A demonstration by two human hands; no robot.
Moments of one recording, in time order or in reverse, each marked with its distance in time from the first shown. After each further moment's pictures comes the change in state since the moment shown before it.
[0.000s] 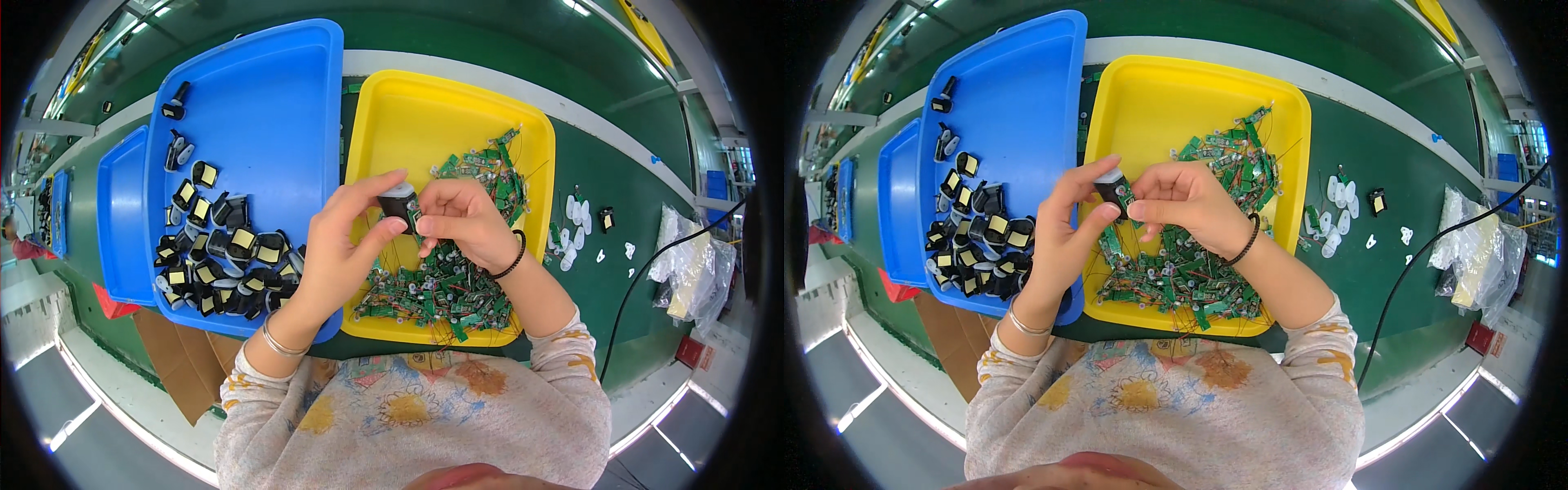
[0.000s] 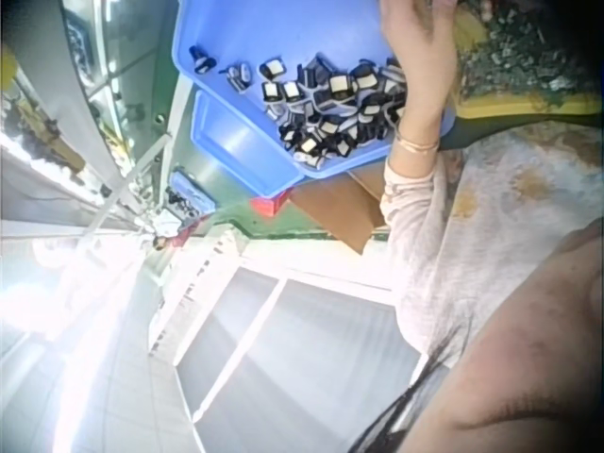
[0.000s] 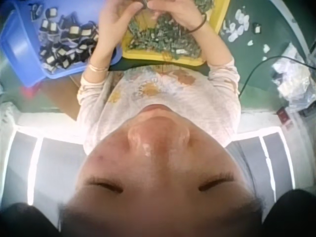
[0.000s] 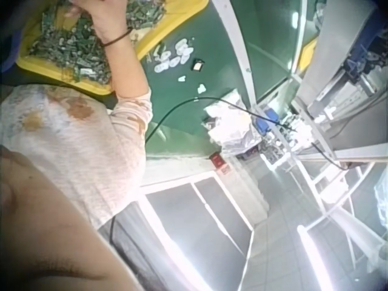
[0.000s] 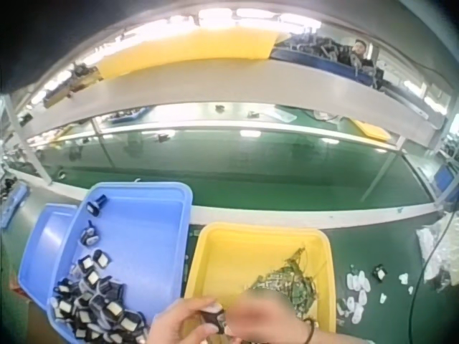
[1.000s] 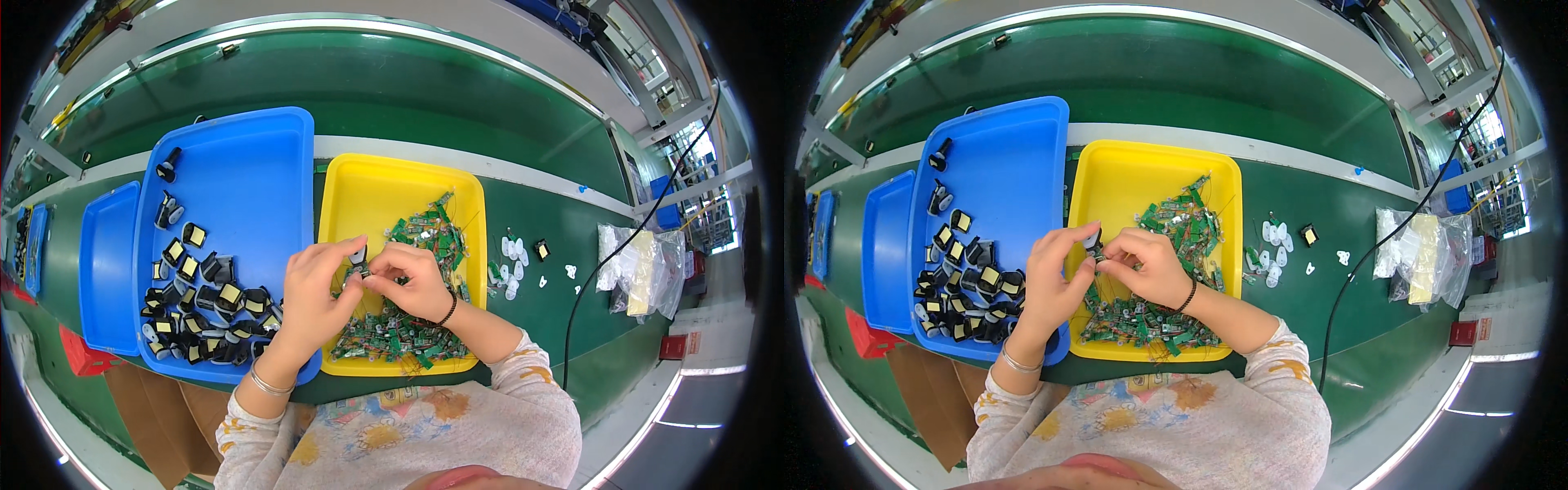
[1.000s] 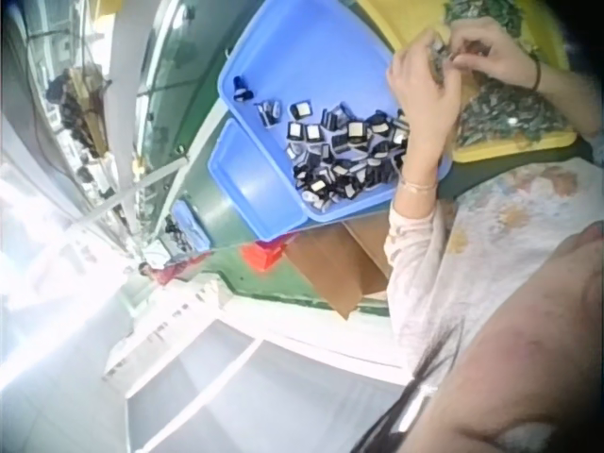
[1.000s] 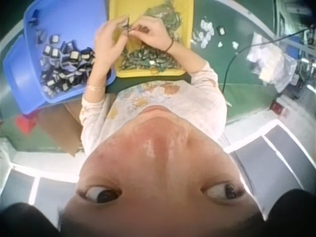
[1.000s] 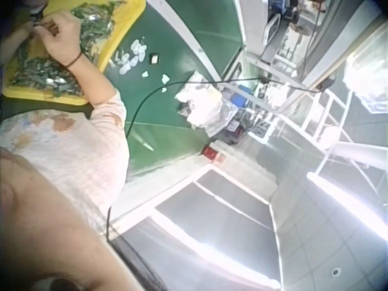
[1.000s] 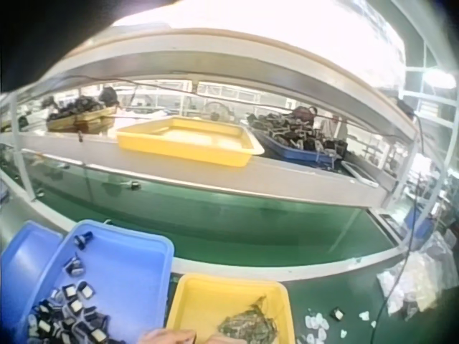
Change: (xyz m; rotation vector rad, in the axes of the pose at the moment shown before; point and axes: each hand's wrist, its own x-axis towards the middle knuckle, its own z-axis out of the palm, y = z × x) left_hand -0.009 0.020 -0.010 0.332 0.089 0.305; right_hand -0.012 0.004 0.030 -0.877 0.189 -0.553
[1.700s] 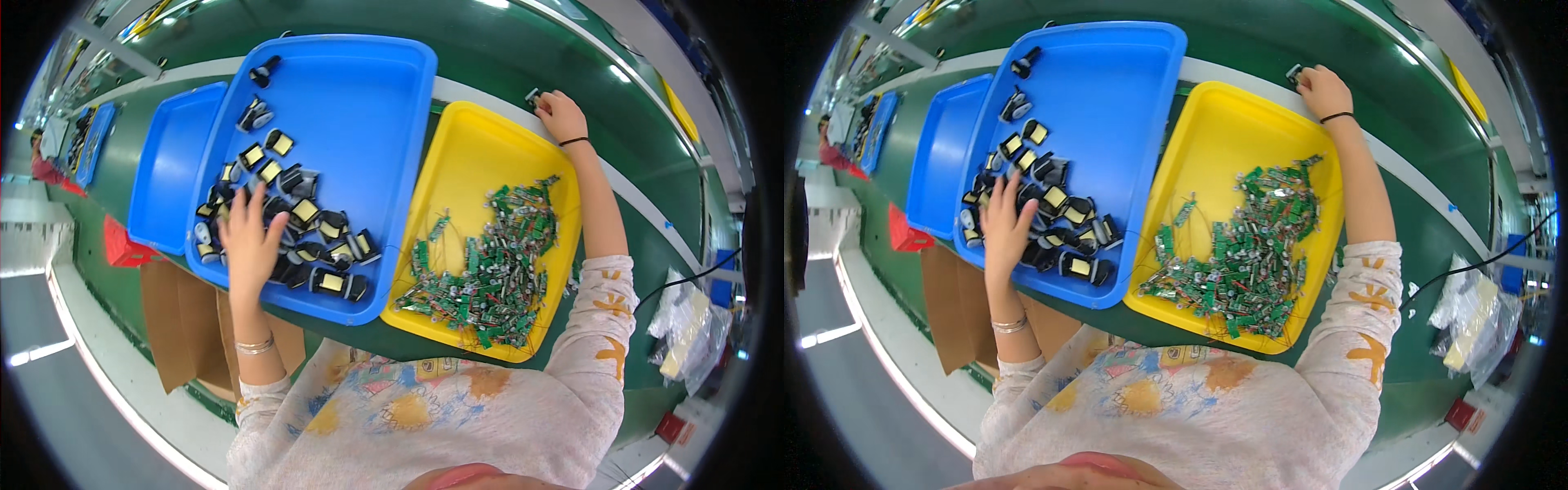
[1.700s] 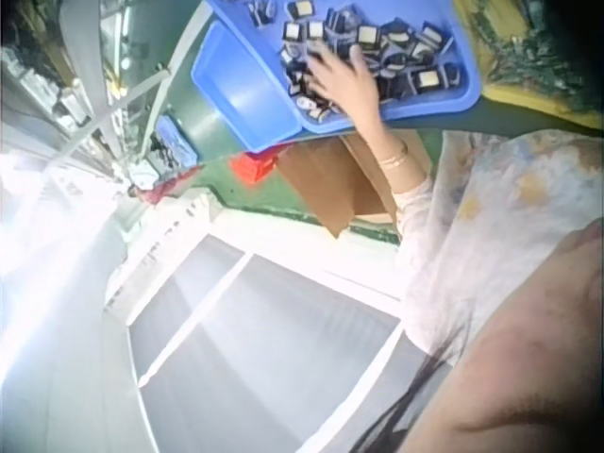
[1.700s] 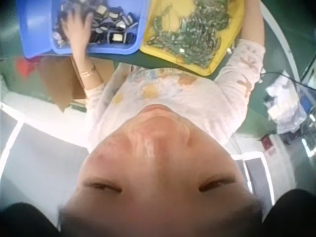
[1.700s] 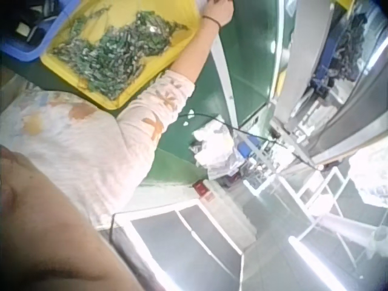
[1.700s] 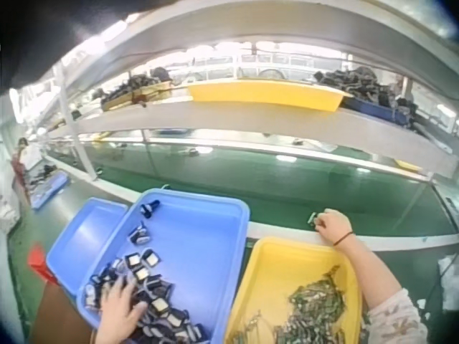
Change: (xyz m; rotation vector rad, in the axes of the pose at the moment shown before) left_hand -0.110 -0.100 -0.099 0.799 0.077 -0.673; right_hand 0.155 0.139 -0.135 -1.173 -0.004 0.092
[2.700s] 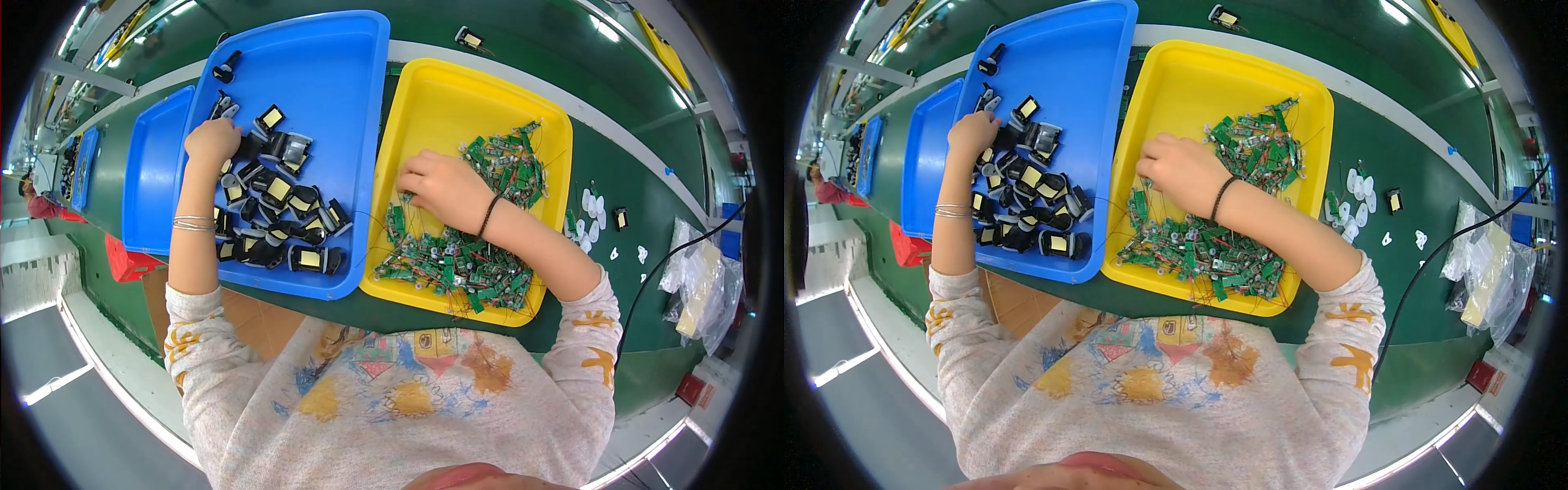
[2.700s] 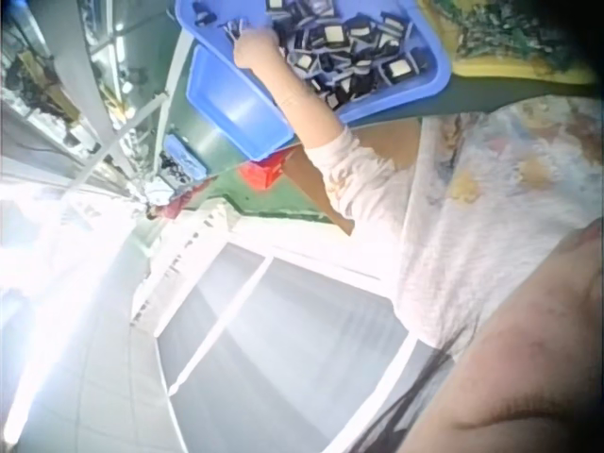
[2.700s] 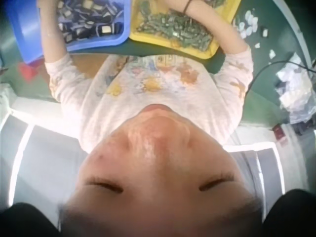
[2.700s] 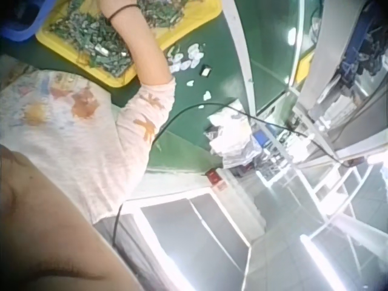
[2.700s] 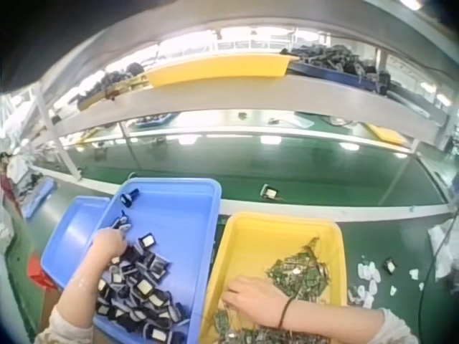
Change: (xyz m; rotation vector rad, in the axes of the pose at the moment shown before) left_hand 0.145 0.018 -0.012 0.522 -0.255 0.011; right_hand -0.144 -0.167 -0.019 0.491 -0.171 -0.615
